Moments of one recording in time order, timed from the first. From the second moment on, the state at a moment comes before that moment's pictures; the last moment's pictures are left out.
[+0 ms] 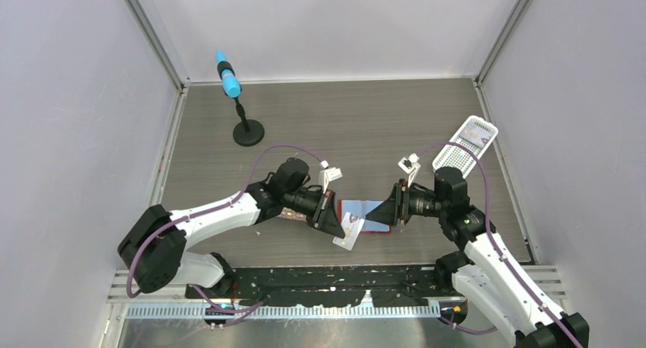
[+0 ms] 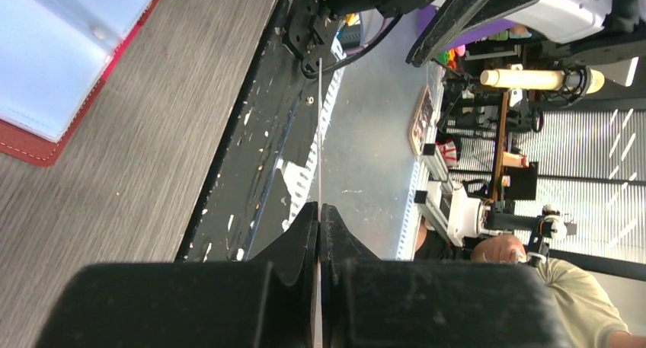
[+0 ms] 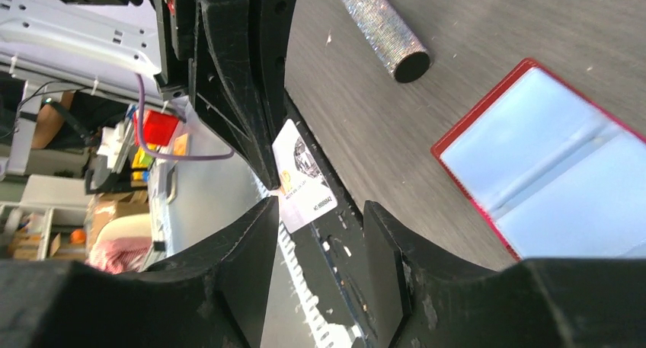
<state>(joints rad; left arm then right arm) -0.82 1.33 0.72 0.01 0.86 -0.64 0.33 0.65 0.45 -0.22 -0.88 0.50</state>
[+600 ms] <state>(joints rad) -0.82 1.33 0.72 0.01 0.91 -0.63 0.37 0.75 0.37 -0.02 -0.98 0.57</state>
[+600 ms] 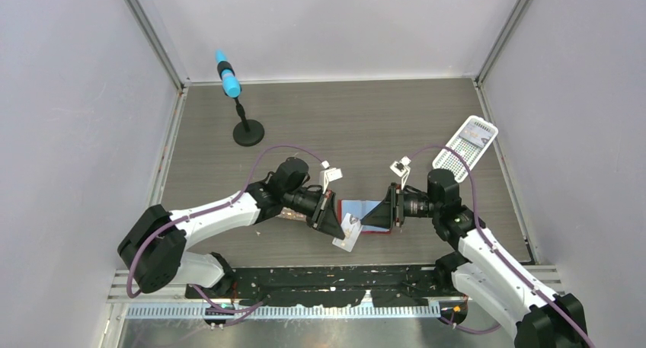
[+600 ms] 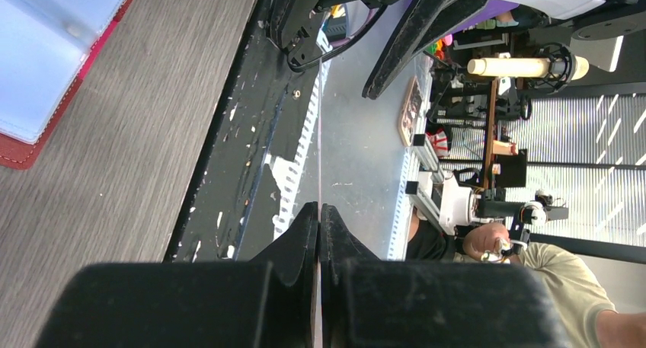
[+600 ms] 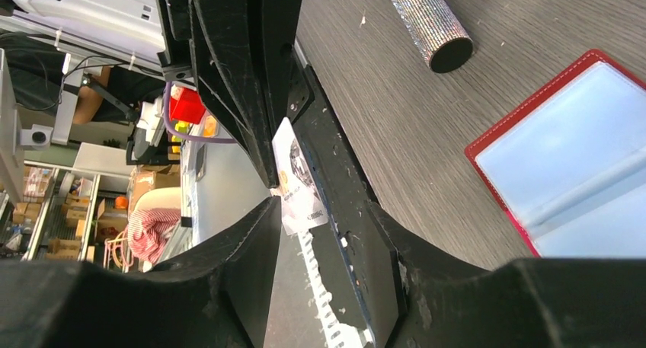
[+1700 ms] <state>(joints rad) -0.82 1.25 0.82 -0.24 0.71 -0.52 0.39 0.65 0.31 0.20 -0.85 0.77</state>
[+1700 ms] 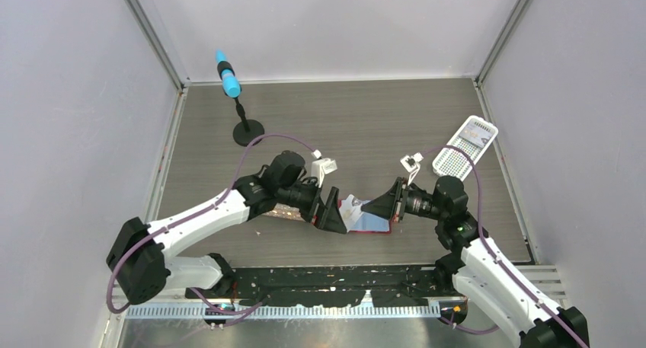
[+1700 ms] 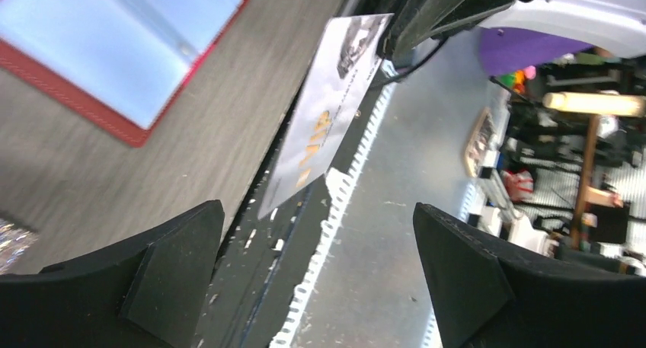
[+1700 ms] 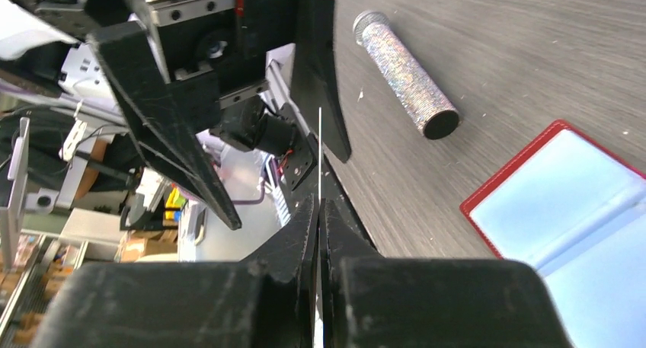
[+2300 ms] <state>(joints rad) -0.82 1.08 1.08 -0.84 0.09 -0.31 0.13 0.73 0.41 0.11 -0.48 0.72</state>
